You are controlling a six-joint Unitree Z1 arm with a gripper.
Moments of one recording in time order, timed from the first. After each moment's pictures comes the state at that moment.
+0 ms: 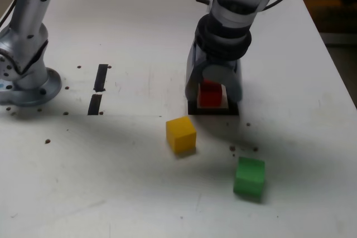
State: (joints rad) arm -0.19 2.11 -1.57 1.25 0.11 -0.12
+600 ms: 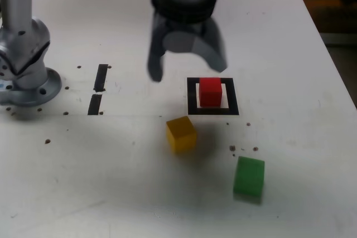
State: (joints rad) arm -0.31 1.88 -1.54 1.43 0.05 -0.33
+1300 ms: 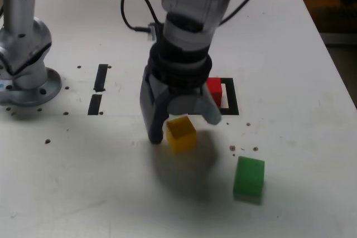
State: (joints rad) arm -0.41 1.97 -1.35 1.13 -0.10 -0.66
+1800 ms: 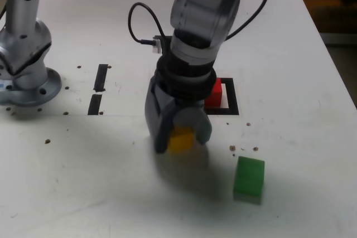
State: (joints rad) arm -0.40 2.02 -1.33 1.06 -0.11 -0.65
